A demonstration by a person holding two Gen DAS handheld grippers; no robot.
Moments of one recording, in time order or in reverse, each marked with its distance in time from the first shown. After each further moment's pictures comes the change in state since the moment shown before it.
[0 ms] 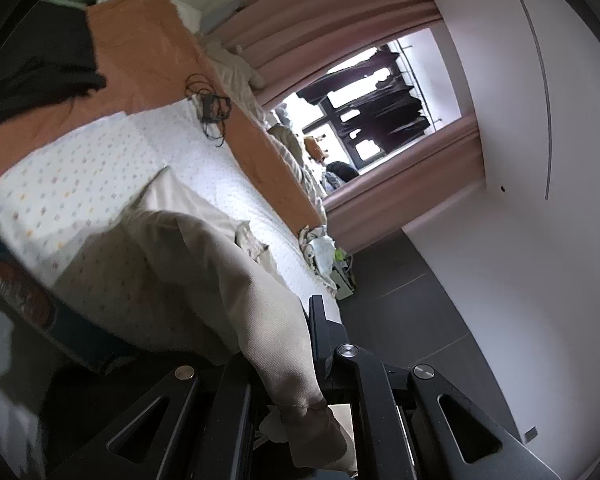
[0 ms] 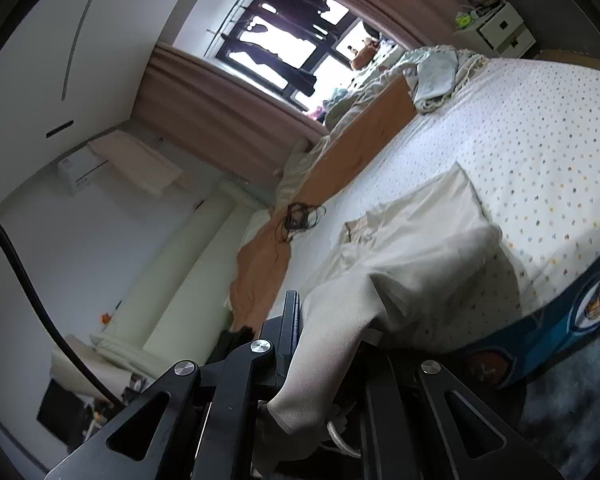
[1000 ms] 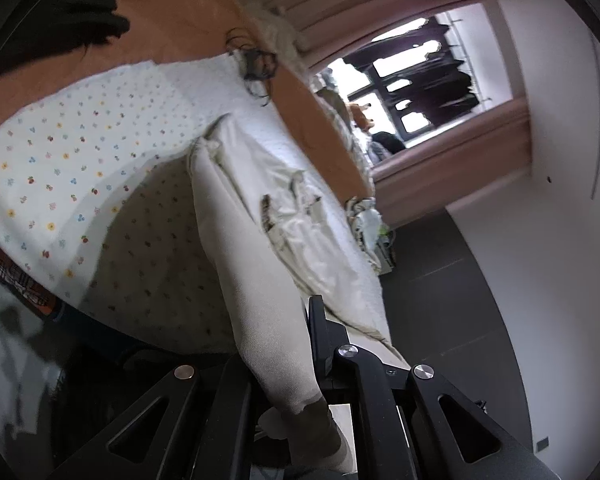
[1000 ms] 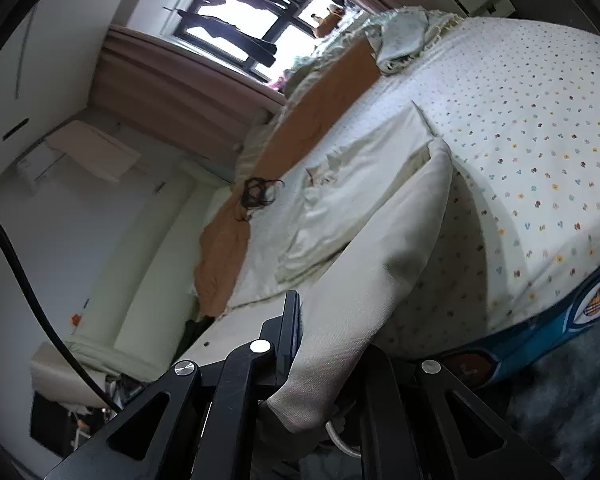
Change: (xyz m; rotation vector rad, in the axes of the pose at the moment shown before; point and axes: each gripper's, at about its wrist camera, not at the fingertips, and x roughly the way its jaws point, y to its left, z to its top) left arm 0.072 0.046 -0.006 -0.064 0.125 0.137; right arm 0.073 -0.050 0.006 0.066 0.119 -0.095
